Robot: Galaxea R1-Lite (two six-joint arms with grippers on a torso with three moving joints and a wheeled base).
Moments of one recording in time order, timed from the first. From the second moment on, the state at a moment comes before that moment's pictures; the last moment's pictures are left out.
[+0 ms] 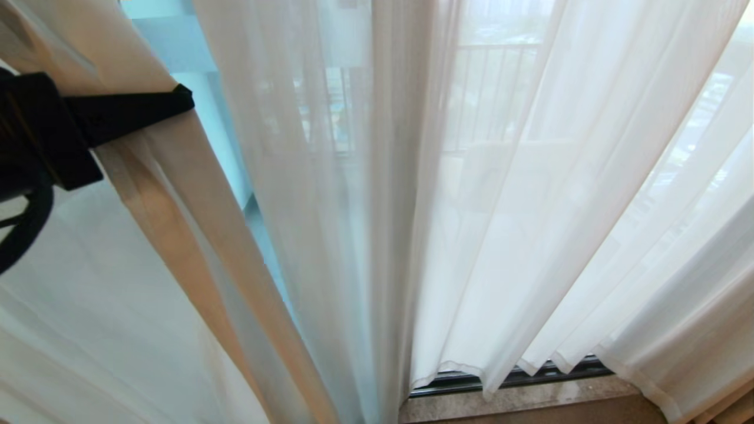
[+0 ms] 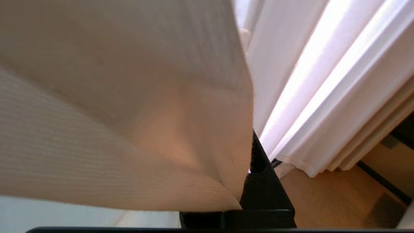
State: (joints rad) left arm -0.54 1.13 -1.03 -0.12 -0.04 -0.13; right arm -0.01 0.00 0.00 -0.07 0.00 -0.02
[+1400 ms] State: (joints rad) left arm -0.99 1.51 -1.28 -0.30 0.15 -0.10; right arm -0.01 0.00 0.00 -0.07 0.00 -0.02
